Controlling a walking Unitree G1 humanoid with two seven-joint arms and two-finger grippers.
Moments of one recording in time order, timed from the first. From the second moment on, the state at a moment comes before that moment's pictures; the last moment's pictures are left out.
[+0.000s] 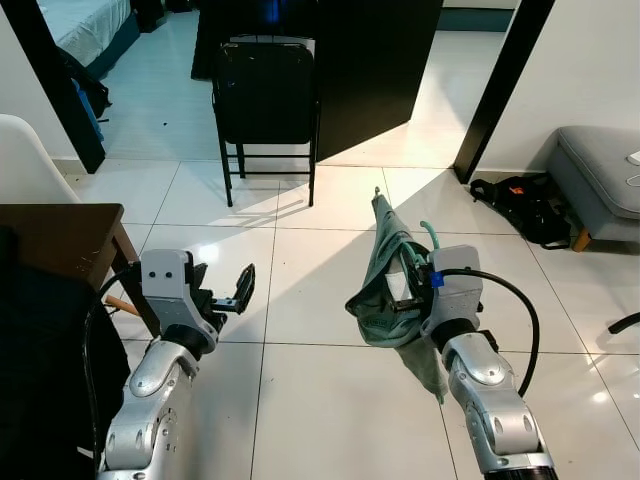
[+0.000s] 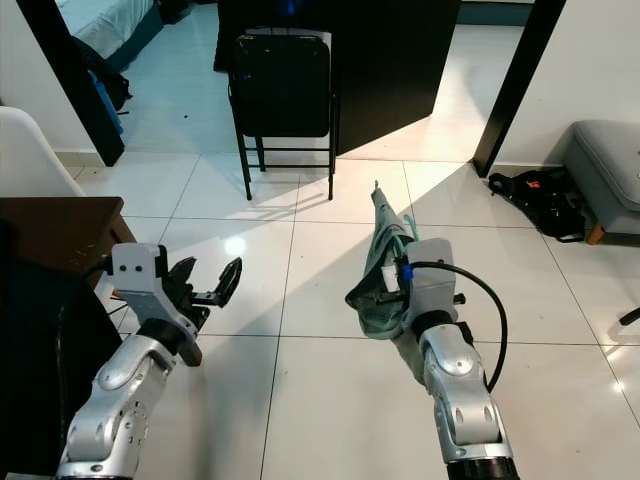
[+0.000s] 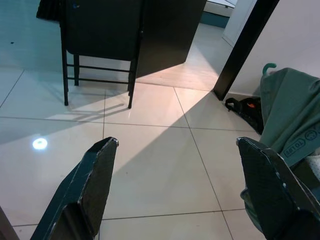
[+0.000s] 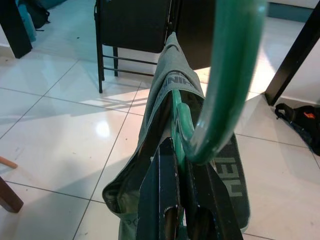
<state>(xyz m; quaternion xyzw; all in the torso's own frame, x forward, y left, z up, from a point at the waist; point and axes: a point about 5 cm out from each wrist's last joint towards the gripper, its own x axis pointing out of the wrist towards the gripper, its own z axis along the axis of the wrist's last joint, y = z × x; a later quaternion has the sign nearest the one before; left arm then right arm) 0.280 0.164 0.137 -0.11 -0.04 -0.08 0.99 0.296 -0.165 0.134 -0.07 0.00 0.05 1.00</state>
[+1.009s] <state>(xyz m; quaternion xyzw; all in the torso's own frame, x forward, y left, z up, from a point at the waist) 0.281 0.164 0.138 -0.11 -0.05 -0.08 0.99 0.296 -0.166 0.134 -0.06 0.00 0.05 1.00</state>
